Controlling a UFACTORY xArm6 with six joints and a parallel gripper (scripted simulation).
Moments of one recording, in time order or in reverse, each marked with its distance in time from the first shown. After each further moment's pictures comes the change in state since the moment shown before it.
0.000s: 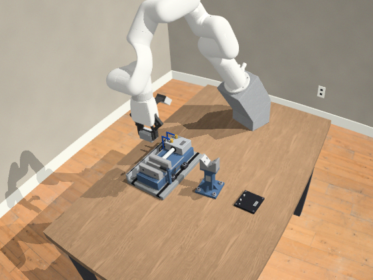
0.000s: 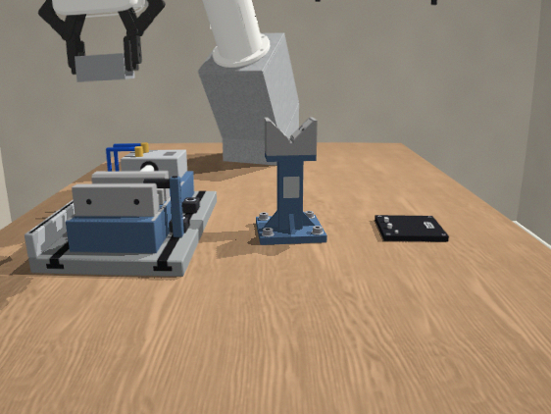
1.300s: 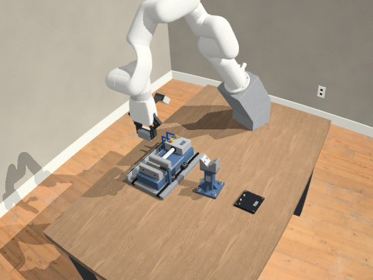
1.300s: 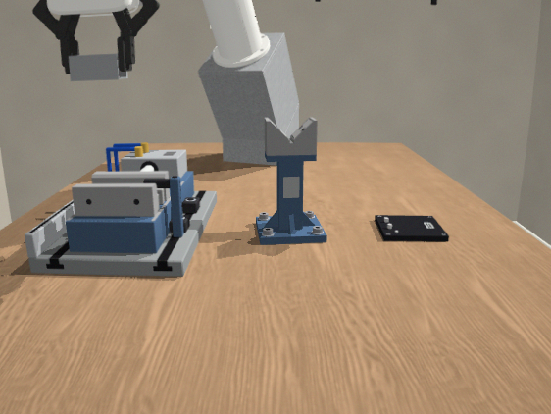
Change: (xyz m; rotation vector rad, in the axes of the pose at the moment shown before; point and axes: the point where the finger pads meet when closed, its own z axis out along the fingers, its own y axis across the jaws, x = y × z) arm 0.002 -0.009 -0.001 0.022 0.013 -0.009
